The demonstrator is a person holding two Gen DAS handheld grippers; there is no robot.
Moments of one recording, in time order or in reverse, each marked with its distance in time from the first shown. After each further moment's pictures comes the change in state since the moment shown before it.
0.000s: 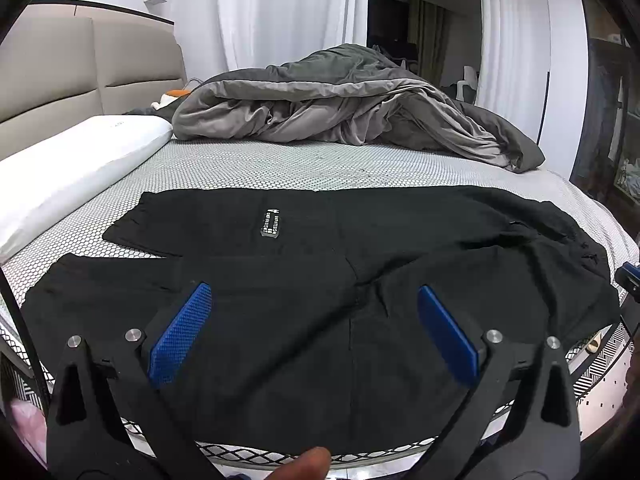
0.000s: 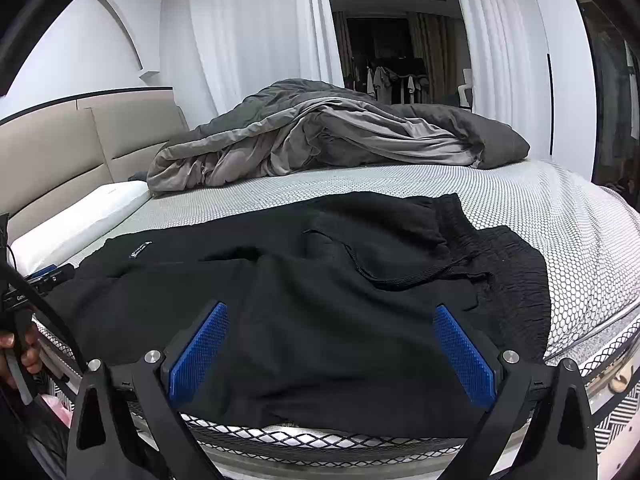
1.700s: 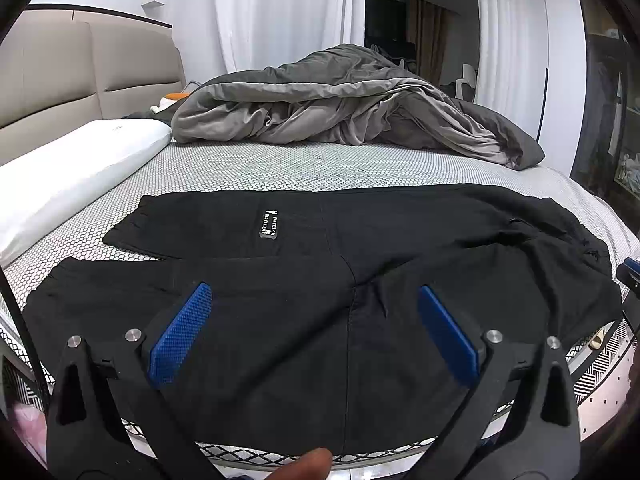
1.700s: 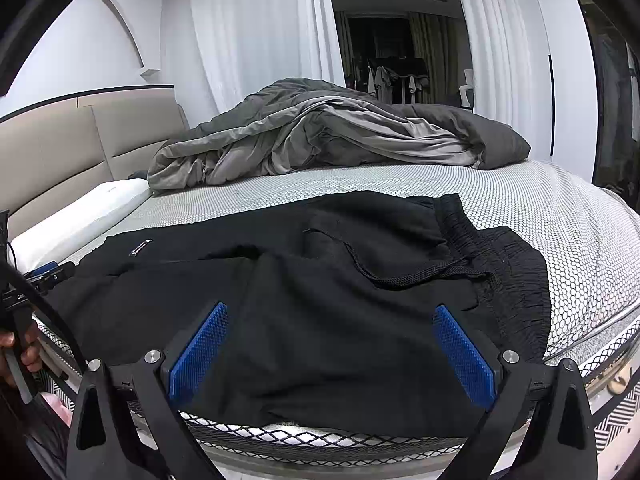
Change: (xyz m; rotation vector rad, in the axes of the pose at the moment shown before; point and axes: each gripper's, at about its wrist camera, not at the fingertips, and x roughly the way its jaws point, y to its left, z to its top) left arm -0.001 -0.005 0.001 0.005 -0.001 0.005; right arm -0.004 0.001 -0.001 -0.005 0.000 -0.004
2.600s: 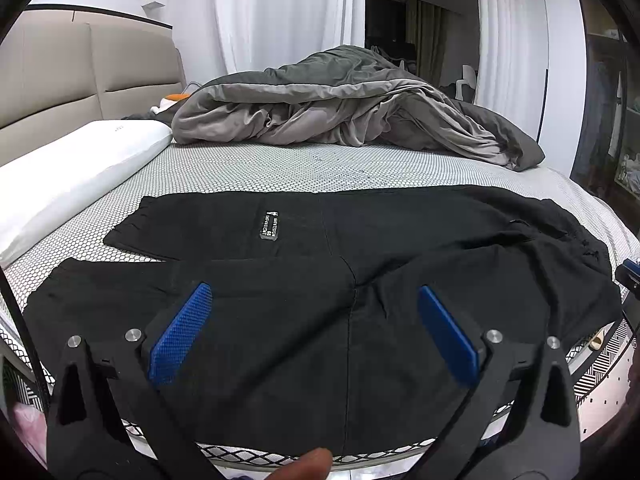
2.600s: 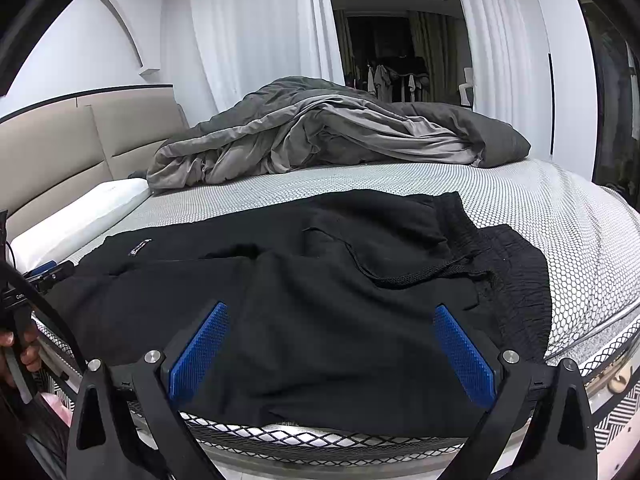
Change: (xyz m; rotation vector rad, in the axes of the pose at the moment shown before) left arm -0.002 0.002 0.003 0.004 -0.004 0.000; right arm 0.000 0.000 -0.002 0.002 0.003 -0.001
